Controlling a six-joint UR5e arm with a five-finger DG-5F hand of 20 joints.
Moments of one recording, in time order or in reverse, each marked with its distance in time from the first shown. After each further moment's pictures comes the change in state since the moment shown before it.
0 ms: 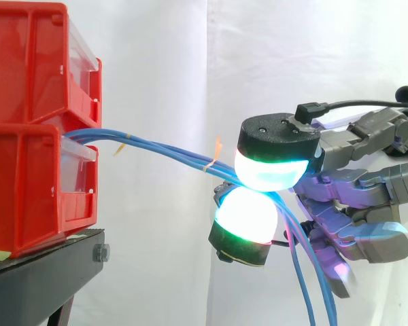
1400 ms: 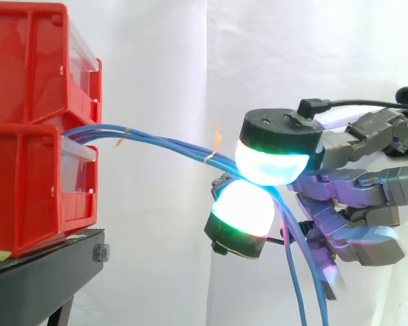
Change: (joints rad) arm -0.002 0.000 0.000 0.000 0.003 0.005
